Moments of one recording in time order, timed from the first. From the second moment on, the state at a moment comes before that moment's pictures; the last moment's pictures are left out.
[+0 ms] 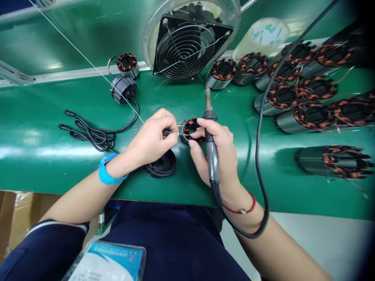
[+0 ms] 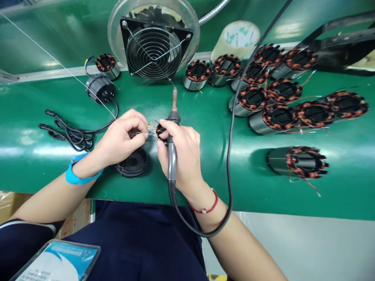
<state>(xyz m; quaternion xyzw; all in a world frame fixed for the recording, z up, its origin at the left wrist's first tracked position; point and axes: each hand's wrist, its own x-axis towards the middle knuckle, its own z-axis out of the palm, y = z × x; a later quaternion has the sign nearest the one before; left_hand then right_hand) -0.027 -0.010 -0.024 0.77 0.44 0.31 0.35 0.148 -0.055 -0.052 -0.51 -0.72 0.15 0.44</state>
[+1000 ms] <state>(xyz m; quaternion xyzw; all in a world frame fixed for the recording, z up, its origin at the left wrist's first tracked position) -0.037 -0.009 0.014 0.69 0.55 0.10 0.45 0.160 -0.037 -0.056 -0.43 -0.78 0.22 0.39</state>
